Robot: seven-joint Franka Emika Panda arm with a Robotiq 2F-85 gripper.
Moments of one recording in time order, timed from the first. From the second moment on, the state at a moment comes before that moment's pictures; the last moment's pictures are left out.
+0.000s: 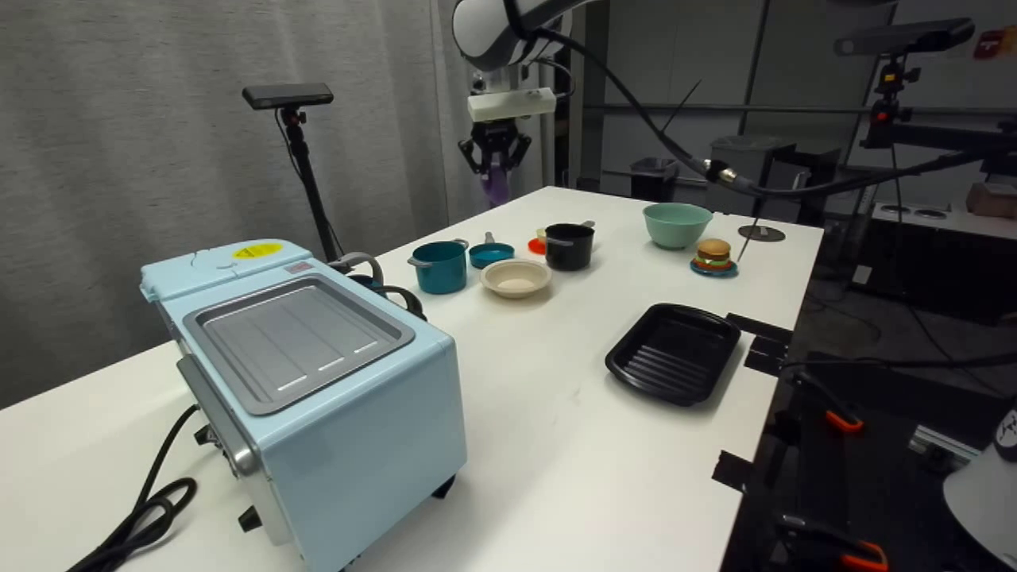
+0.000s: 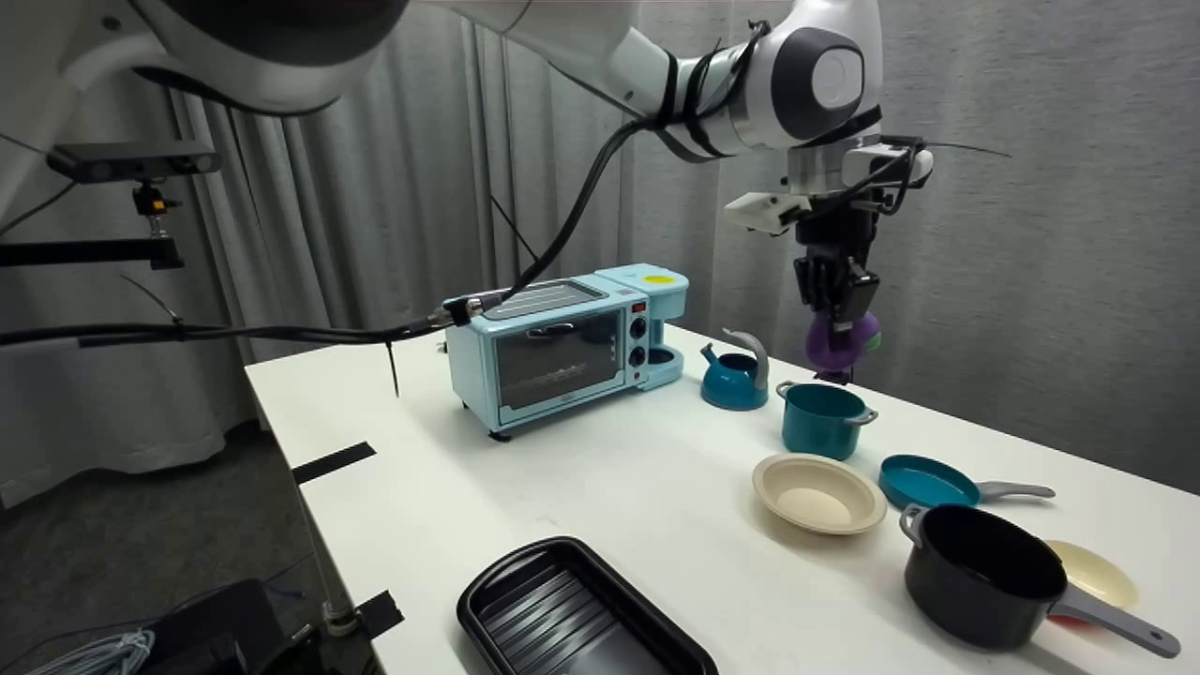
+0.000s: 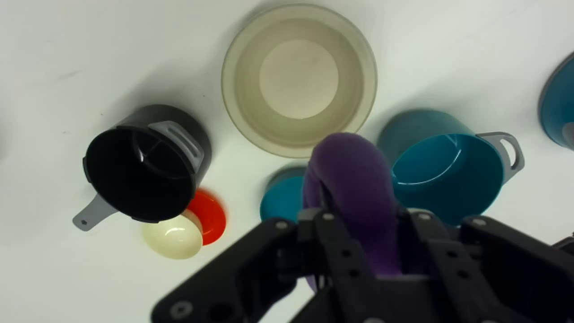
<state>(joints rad) -0.05 0.66 -0.16 -1.21 -0.02 2.00 0.51</state>
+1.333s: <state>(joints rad) 0.01 0.40 -0.12 -2.04 -0.02 2.28 0.45</state>
